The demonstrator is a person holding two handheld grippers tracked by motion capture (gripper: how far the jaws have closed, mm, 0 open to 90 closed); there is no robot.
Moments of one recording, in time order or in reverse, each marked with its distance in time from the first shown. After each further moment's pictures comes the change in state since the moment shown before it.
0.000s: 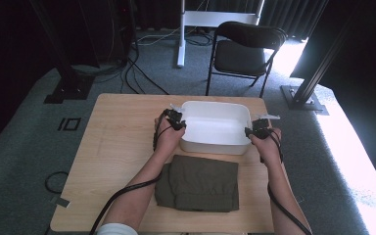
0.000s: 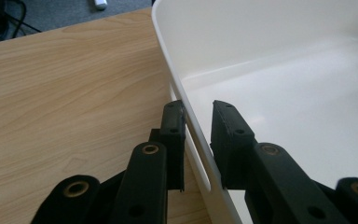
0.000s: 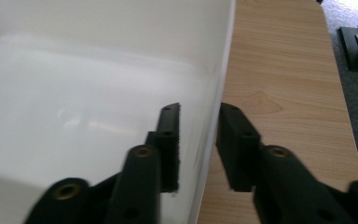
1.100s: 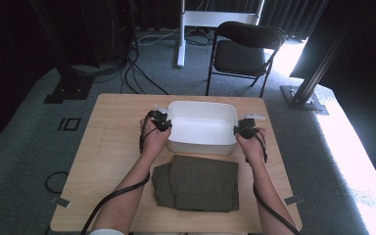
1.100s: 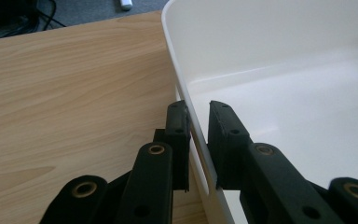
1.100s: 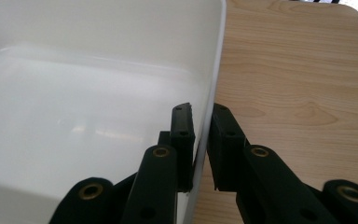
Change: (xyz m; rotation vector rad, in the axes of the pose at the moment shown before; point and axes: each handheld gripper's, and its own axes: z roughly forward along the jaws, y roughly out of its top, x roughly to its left) left arm 0.034 -0.015 -0.012 -0.031 0.068 -0.055; right arm 0.044 0.005 0.006 -0.024 -0.006 0.032
